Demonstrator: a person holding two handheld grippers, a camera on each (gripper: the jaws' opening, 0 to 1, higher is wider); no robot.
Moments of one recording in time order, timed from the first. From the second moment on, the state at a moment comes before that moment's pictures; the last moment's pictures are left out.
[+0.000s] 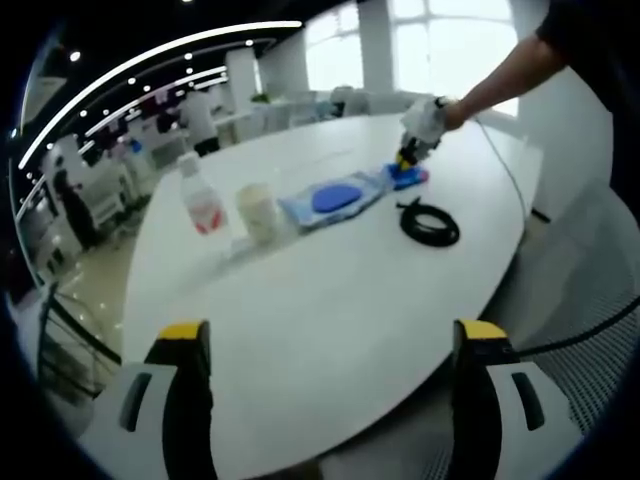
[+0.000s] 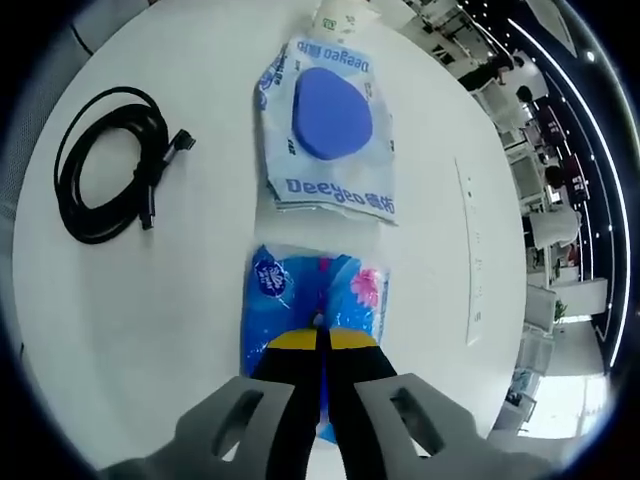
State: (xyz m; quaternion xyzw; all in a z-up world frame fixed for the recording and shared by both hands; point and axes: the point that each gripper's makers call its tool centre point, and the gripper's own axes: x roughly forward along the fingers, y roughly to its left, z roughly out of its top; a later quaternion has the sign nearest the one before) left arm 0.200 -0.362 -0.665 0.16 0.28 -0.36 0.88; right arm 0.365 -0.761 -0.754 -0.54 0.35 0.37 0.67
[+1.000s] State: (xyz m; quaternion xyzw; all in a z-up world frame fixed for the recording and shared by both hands) left arm 0.199 -0.361 -0.668 0.17 0.29 -0.36 0.87; right arm 0.365 -0.761 -0.754 -0.54 0.36 0.37 0.67
